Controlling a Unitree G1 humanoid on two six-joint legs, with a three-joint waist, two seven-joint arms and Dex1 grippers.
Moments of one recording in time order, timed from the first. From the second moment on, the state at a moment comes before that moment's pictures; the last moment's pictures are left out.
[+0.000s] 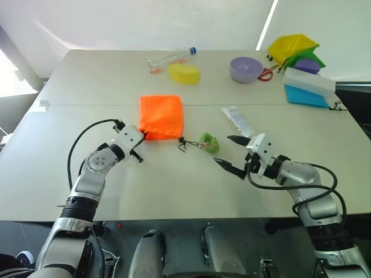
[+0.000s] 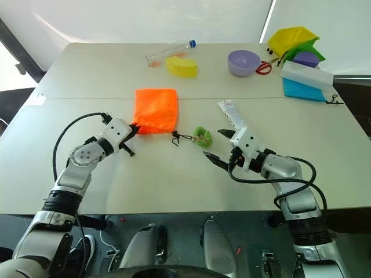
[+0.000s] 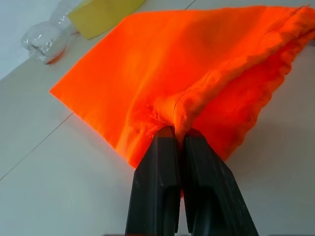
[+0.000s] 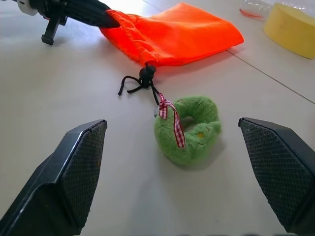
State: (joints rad) left arm -0.43 0.47 -0.06 0.37 0.07 -0.14 -0.56; right arm -0.19 -0.56 0.03 -0.12 0.28 0.16 0.81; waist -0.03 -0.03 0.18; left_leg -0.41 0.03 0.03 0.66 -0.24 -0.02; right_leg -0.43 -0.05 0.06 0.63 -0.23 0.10
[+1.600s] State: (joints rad) left arm -0.19 0.55 -0.07 -0.09 -0.01 0.05 -0.71; right arm -0.47 -0.55 -0.02 0.16 0.17 0.59 0.52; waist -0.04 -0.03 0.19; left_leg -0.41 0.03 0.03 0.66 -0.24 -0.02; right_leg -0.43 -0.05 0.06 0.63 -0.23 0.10
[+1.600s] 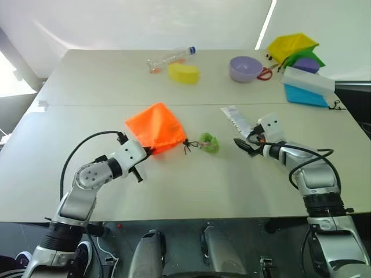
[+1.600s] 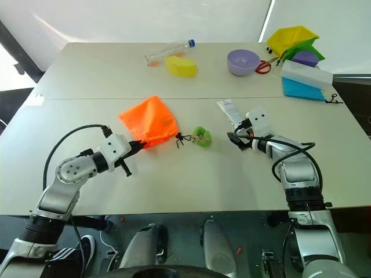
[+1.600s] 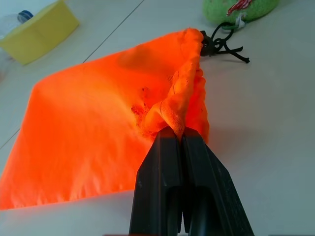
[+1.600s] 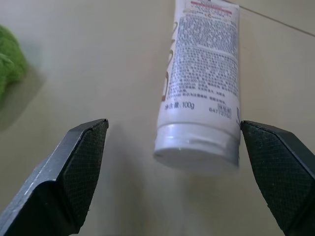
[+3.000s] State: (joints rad) left arm -0.18 0.55 -0.10 -0.12 -0.01 0.06 -0.71; right arm -0.16 -0.68 -0.14 -0.47 0.58 0.82 0.81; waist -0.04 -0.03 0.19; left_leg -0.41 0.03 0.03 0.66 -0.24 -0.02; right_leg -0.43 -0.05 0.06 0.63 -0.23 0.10
